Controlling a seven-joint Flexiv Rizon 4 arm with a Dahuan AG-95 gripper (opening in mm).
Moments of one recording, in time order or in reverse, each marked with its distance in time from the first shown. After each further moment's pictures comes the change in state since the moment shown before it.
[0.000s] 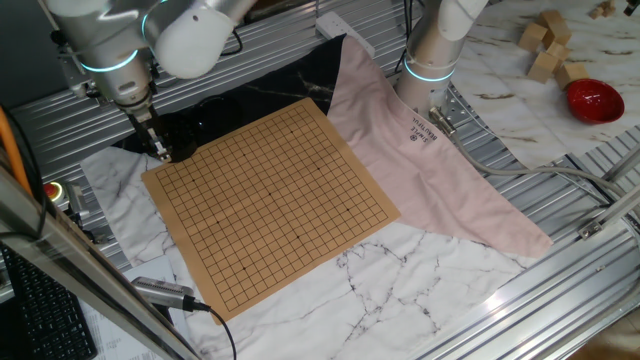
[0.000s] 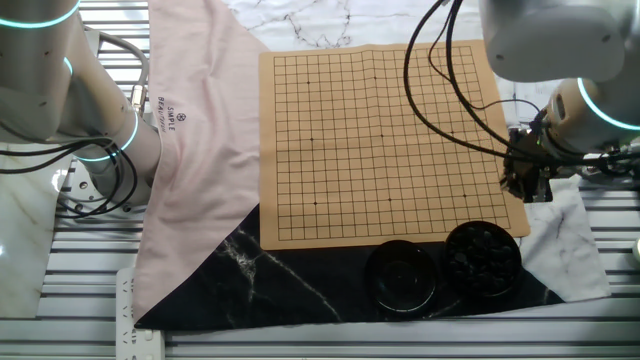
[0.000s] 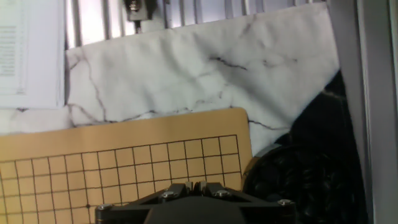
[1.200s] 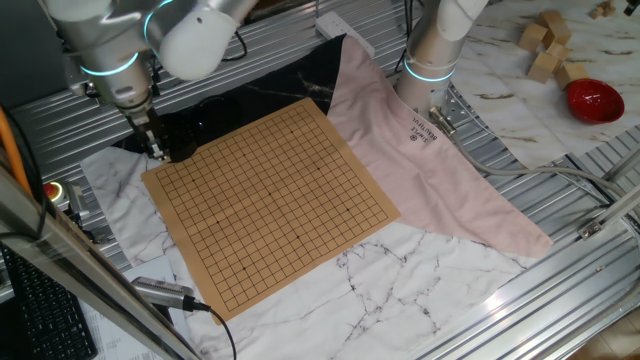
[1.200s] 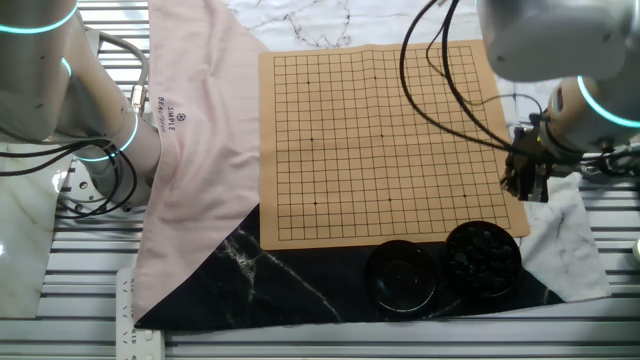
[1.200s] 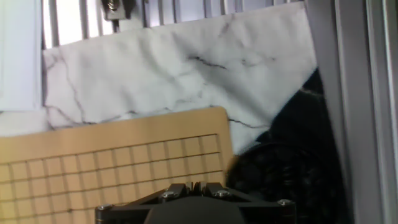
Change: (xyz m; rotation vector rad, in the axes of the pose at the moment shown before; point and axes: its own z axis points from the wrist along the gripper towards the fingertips) arm 0.000 0.000 0.000 0.022 0.003 0.171
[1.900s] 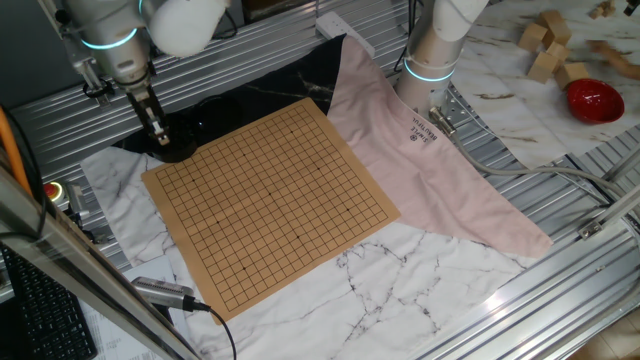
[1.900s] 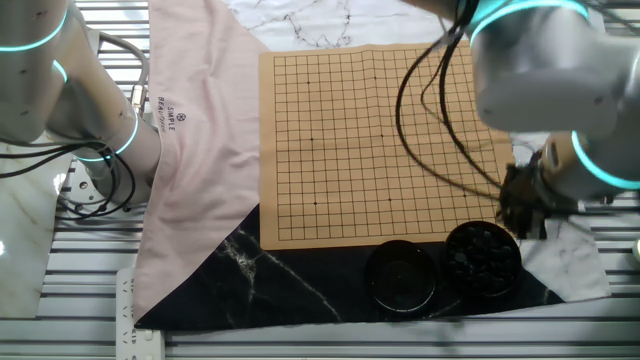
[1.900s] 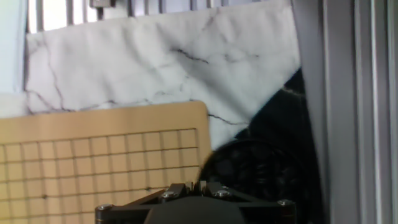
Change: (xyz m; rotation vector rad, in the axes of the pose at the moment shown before) arm 0.005 -0.042 0.004 -0.034 -0.007 -0.068
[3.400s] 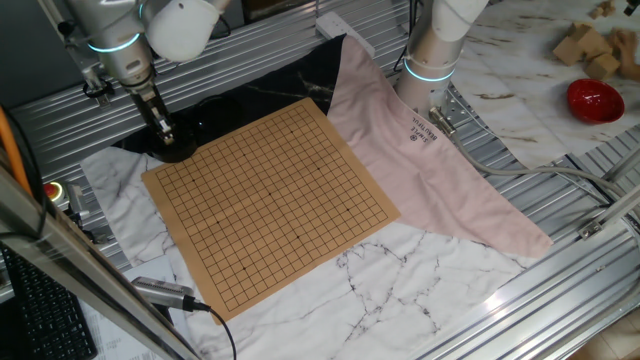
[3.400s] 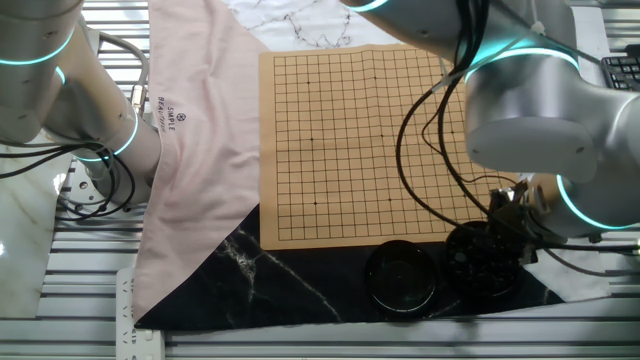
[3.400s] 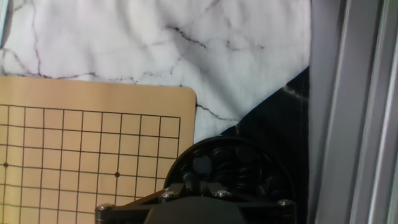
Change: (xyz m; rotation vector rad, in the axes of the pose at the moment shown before) arm 0.011 -0.041 0.033 -0.018 0.012 -0.172
